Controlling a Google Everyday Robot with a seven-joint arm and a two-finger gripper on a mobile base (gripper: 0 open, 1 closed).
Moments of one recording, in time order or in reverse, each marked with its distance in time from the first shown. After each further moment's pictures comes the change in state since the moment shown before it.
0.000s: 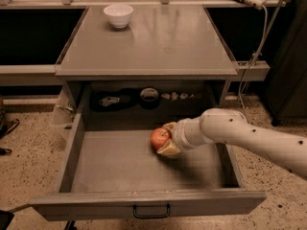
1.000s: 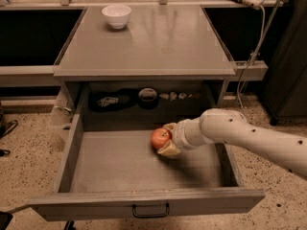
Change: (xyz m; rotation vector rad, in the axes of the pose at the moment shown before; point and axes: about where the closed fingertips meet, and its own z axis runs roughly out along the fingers) arm 0.000 0.000 0.000 0.000 0.000 0.000
